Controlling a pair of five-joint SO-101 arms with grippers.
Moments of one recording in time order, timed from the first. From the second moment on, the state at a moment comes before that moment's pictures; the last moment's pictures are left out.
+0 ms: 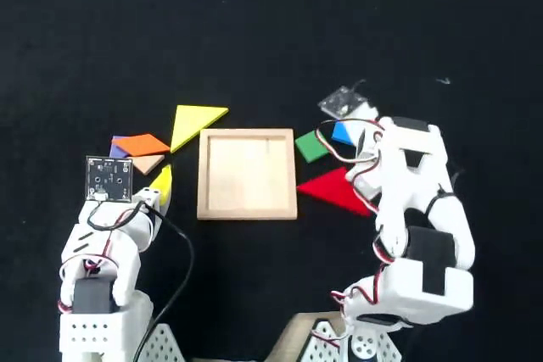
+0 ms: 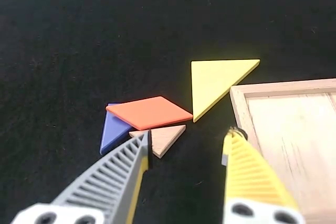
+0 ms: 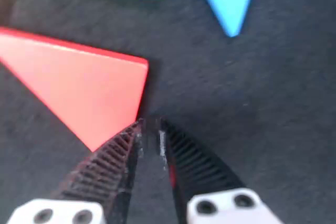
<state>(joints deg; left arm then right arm) -5.6 -103.9 96.3 45.8 -7.2 11.2 2.2 35.2 58.2 50.9</state>
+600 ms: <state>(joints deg) -5.6 -103.9 96.3 45.8 -7.2 8.4 -26.2 41.7 65.2 55.4</state>
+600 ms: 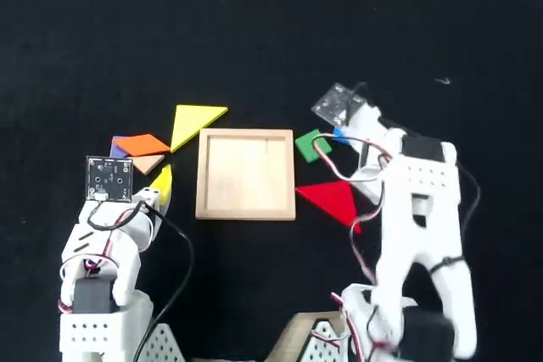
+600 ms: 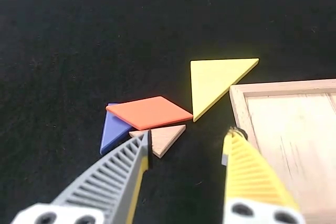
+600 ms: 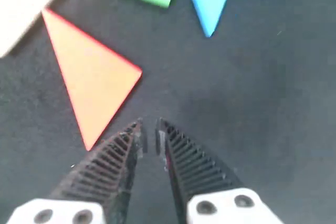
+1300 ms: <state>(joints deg) -5.6 -103.9 96.3 45.8 -7.2 -3.2 -7.3 41.7 66.5 59.1</state>
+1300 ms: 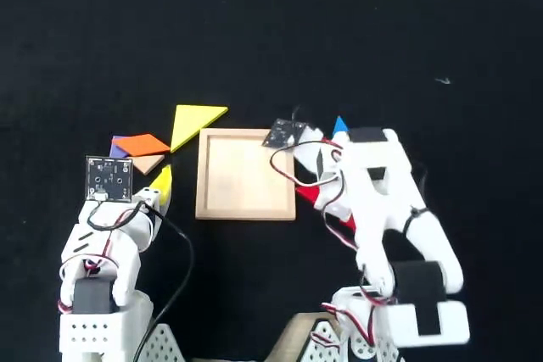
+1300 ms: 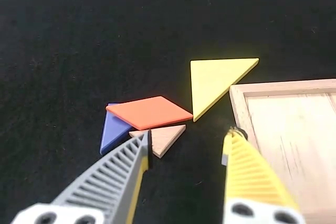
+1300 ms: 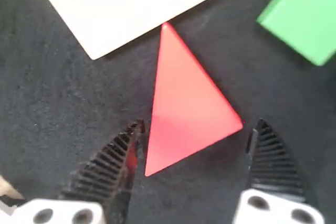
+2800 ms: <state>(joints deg) -5.6 -103.9 96.3 45.8 -7.2 -1.5 1.0 34.2 69.2 59.6</state>
